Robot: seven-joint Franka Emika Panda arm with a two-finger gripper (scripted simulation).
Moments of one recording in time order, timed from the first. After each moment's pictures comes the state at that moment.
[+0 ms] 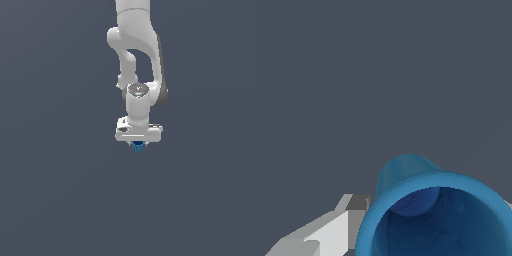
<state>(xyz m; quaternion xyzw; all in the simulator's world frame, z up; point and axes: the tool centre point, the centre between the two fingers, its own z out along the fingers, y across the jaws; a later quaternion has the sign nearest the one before) -0.024 0.048 0.072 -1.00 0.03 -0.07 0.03</state>
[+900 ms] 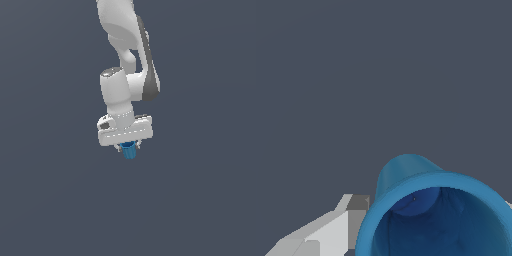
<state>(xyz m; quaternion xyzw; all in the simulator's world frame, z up) 0.044 0.003 0.154 -0.97 -0.04 -0.21 0.09</state>
